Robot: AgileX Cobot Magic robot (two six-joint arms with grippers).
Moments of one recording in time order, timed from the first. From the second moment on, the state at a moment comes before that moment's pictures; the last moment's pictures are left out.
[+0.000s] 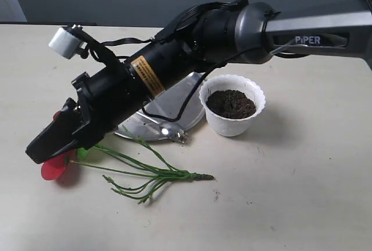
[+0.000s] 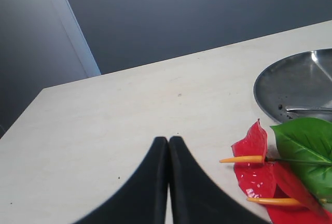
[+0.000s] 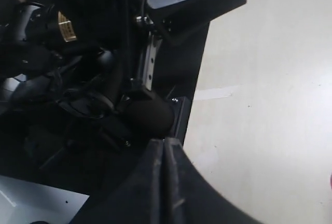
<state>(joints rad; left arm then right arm) -0.03 0.00 0.00 0.21 0.26 0.02 0.90 2.06 -1.46 -1.75 -1.21 1.70</state>
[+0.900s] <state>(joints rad) -0.03 0.00 0.00 0.21 0.26 0.02 0.97 1.71 -1.04 -1.29 -0.34 0.88</state>
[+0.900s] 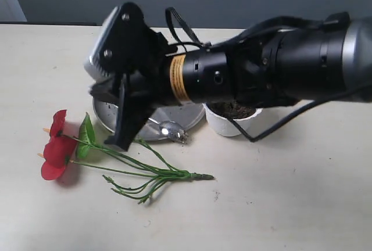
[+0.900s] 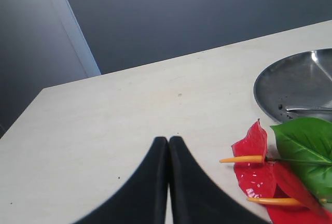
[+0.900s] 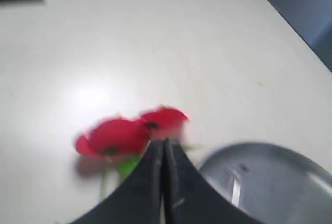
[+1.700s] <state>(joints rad) -0.03 0.00 0.00 0.21 0.26 0.02 1.11 1.75 -1.10 -0.27 0.39 -0.37</state>
